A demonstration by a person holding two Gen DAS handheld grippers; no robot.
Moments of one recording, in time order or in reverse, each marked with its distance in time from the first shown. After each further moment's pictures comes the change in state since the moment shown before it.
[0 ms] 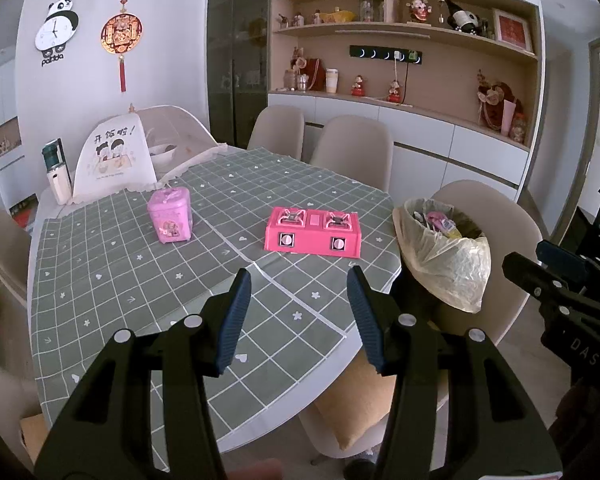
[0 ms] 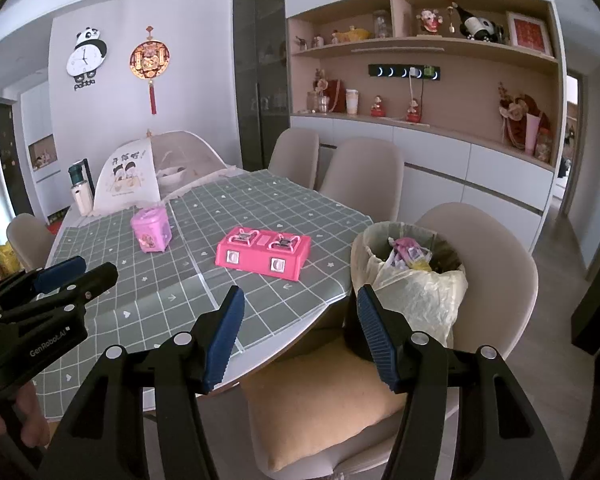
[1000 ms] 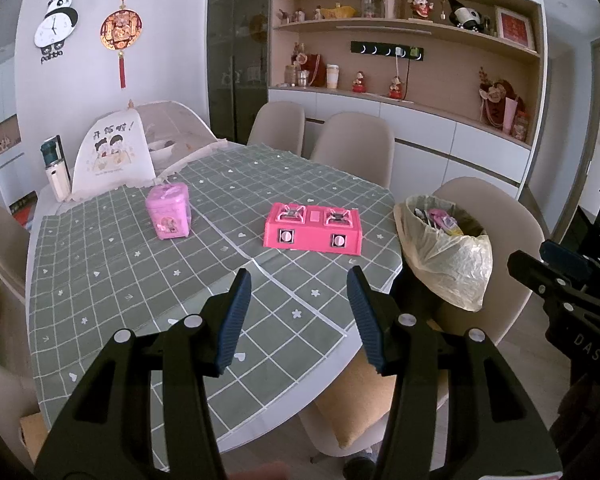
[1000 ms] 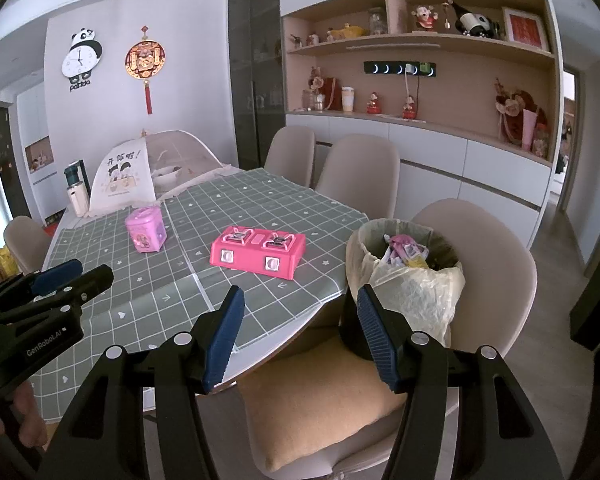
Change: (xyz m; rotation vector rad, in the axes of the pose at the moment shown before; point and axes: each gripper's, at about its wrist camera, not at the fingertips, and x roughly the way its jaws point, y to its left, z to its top) left arm 0.011 0.003 0.000 -0.001 0.019 -0.001; right arm 0.003 -0.007 -0.001 0.007 0.008 -0.009
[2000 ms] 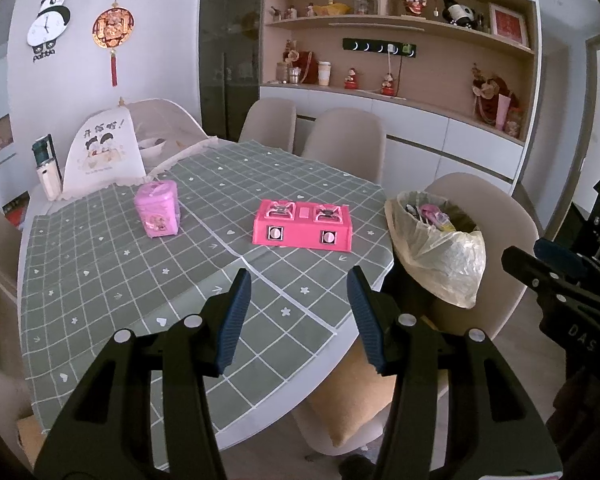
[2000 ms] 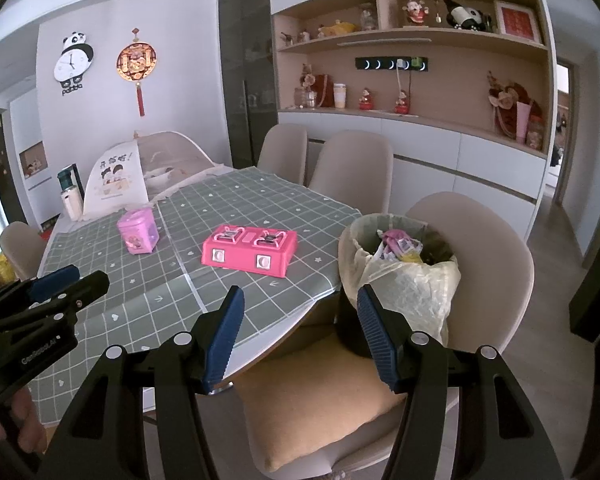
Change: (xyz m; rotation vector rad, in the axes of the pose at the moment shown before) left arm 0.009 -0.001 -0.001 0.009 0.009 -0.038; right arm 0.003 0.006 -0.005 0.029 0.009 -0.025
